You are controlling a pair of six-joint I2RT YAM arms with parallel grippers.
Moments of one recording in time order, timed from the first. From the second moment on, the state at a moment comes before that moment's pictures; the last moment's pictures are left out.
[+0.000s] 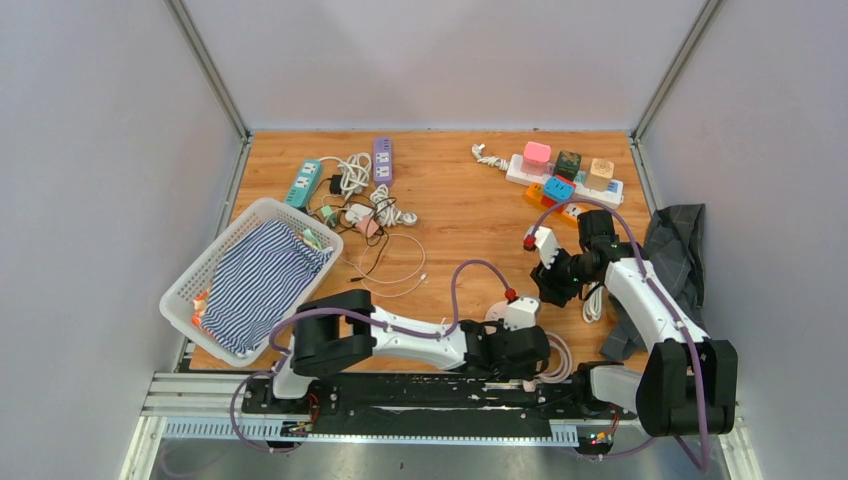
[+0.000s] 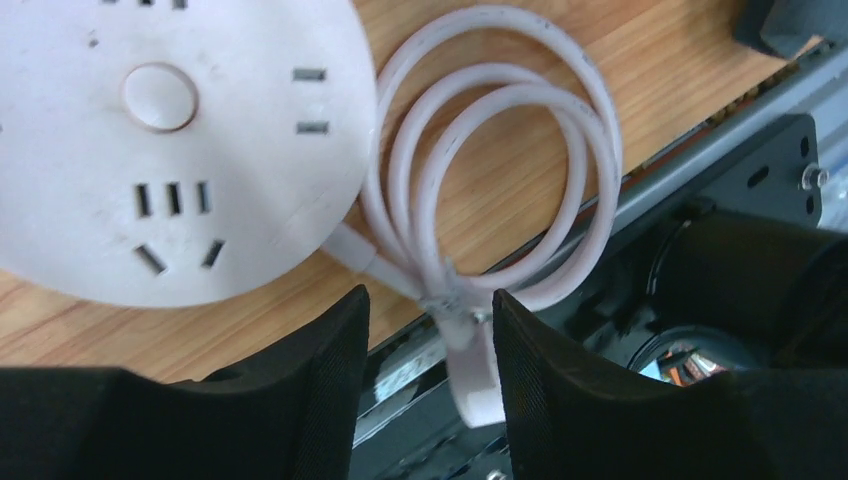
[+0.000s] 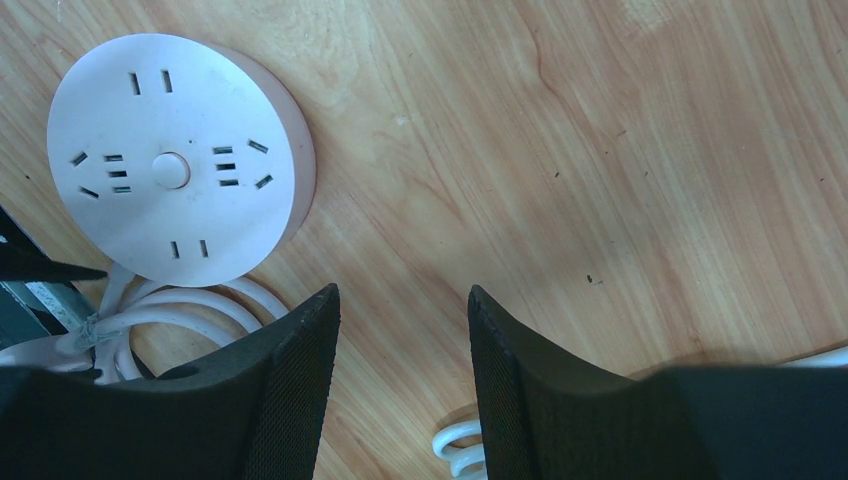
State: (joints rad) left arm -1.46 1.98 1.27 -0.15 -0.31 -0.99; right arm 0.06 1.18 0.75 -0.79 -0.48 -0.88
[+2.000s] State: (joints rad) left arm -0.90 1.98 1.46 -0.56 -0.46 -0.56; right arm 0.05 1.16 0.75 -0.79 -0.50 -0.88
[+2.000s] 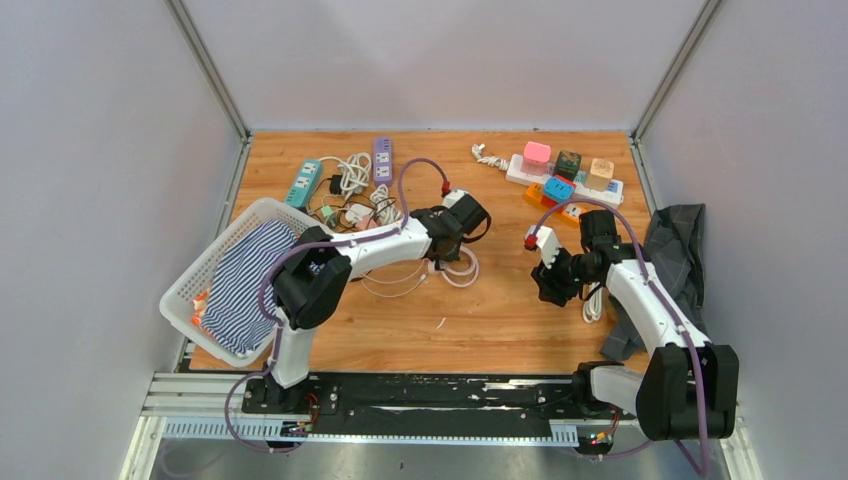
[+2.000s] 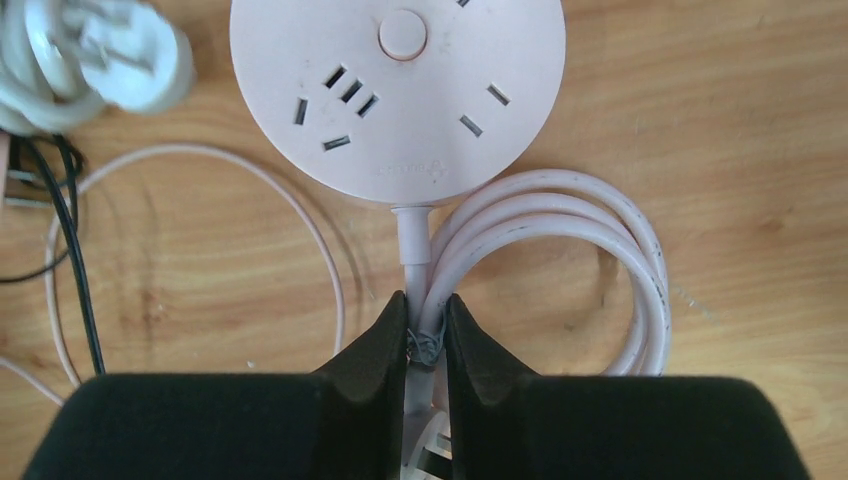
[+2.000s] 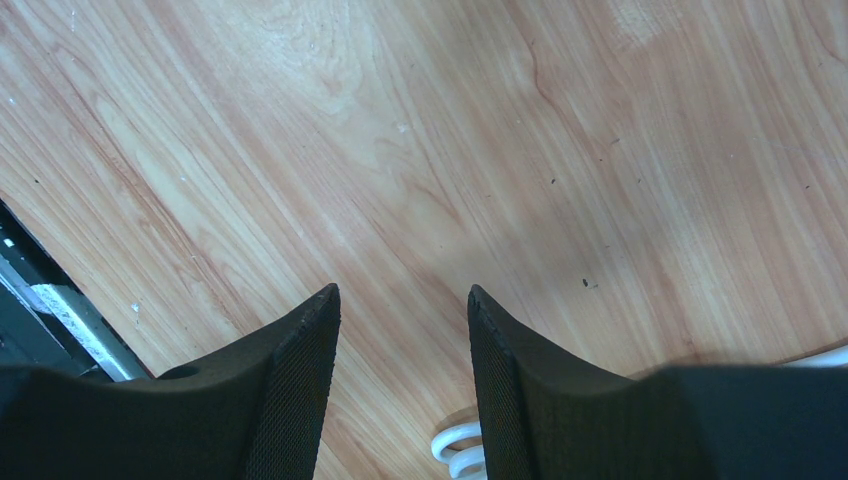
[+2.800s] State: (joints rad) left arm -0.47 2.29 2.01 -0.73 -0.20 -0.43; right arm 0.02 1.16 0.74 -0.79 -0.50 -0.88
